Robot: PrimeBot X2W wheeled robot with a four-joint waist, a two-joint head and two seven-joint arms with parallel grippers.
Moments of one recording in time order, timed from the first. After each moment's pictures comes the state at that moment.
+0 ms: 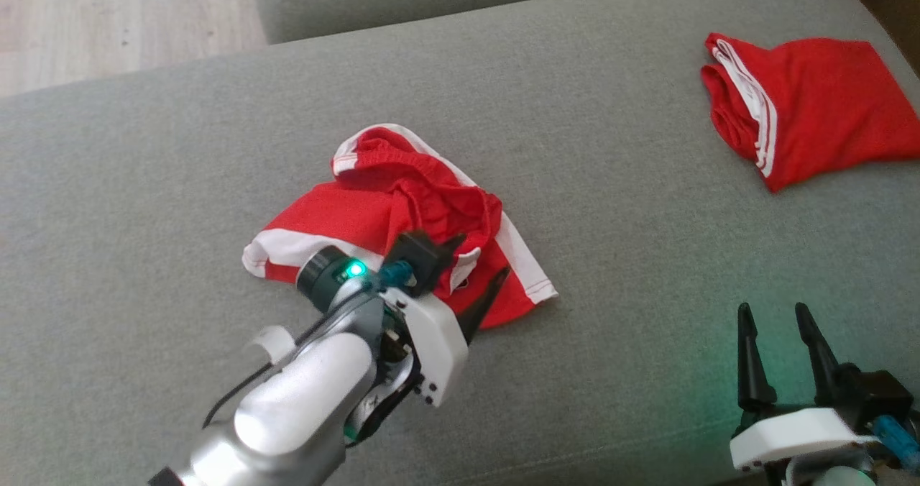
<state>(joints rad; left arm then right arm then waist) -0.55 0.23 -0.98 0.33 -0.53 0.06 0.02 0.05 -0.04 -0.10 0.30 0.07 0.13 -0.26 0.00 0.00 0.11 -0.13</state>
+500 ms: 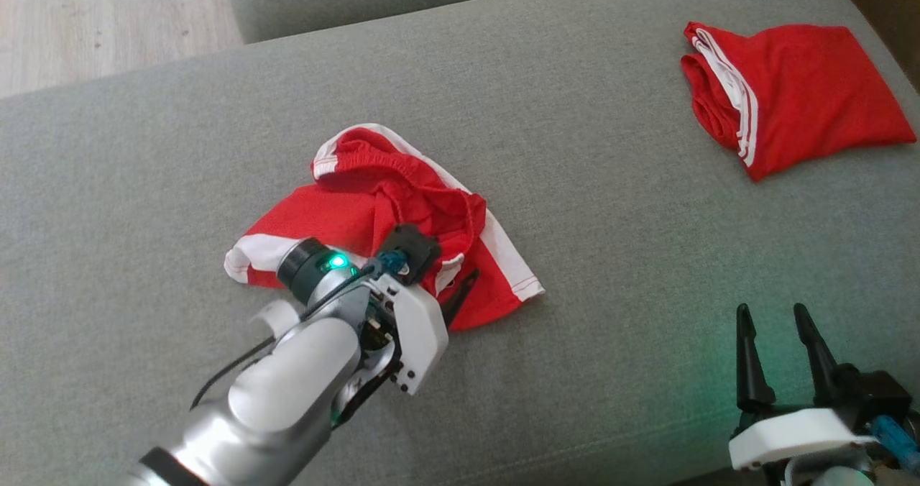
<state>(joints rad) -0.61 0.23 -1.02 0.48 -0.49 0.02 0.07 0.05 -0.04 -0.09 0.30 0.07 0.13 -0.26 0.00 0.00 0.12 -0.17</state>
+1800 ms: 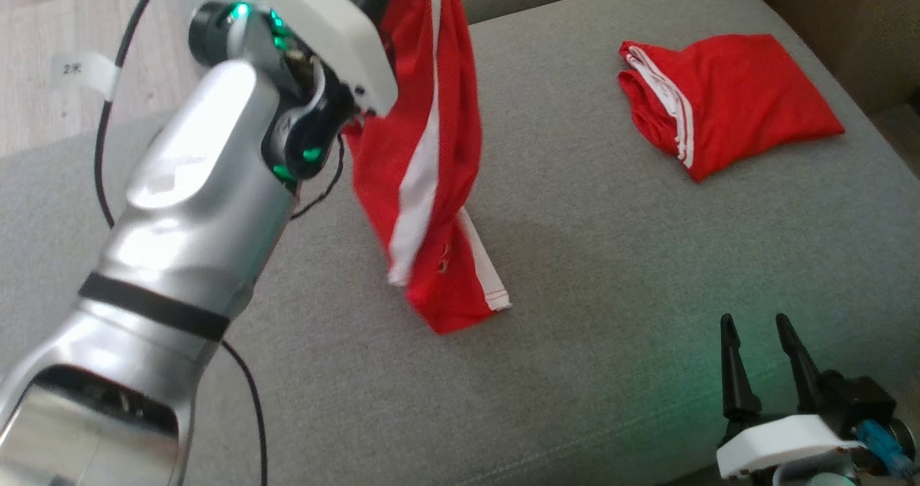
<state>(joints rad) -1.00 0.15 -0.69 0.61 -0.81 -0.02 0.06 0.05 -0.04 -0.06 0.33 0.10 0.13 -0.26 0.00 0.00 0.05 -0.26</state>
